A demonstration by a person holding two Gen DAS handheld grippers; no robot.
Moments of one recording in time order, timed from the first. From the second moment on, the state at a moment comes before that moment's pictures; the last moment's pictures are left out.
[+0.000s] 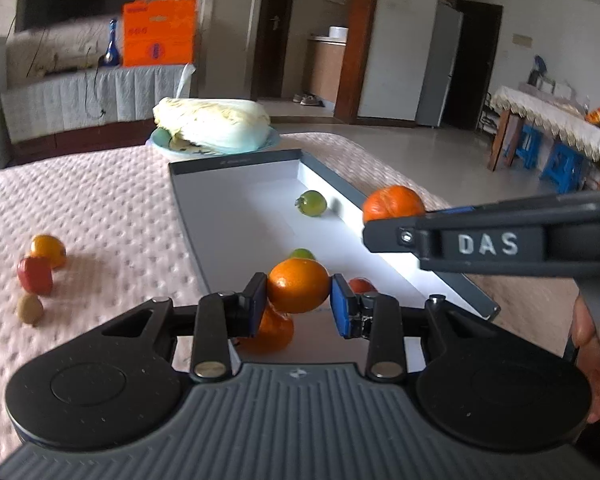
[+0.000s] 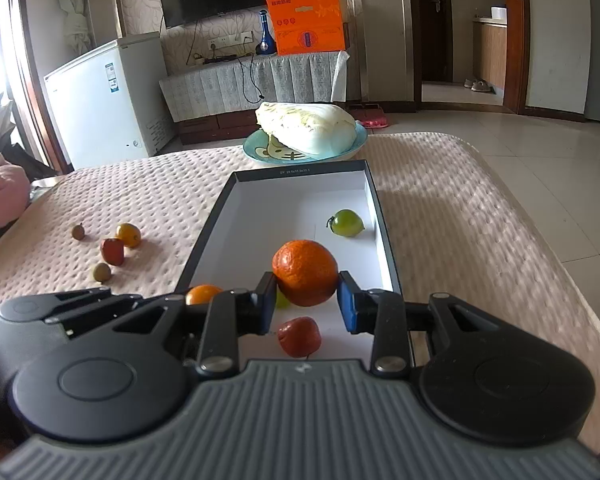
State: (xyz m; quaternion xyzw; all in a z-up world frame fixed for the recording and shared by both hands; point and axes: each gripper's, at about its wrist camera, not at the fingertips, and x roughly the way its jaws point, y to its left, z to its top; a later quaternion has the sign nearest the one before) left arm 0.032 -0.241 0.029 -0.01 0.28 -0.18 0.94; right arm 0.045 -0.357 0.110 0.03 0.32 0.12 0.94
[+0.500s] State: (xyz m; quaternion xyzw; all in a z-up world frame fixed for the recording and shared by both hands) left arm 0.027 -0.236 0.034 -0.02 0.27 -0.19 0.94; right arm 0.061 -0.350 0.109 0.03 0.31 0.12 0.94
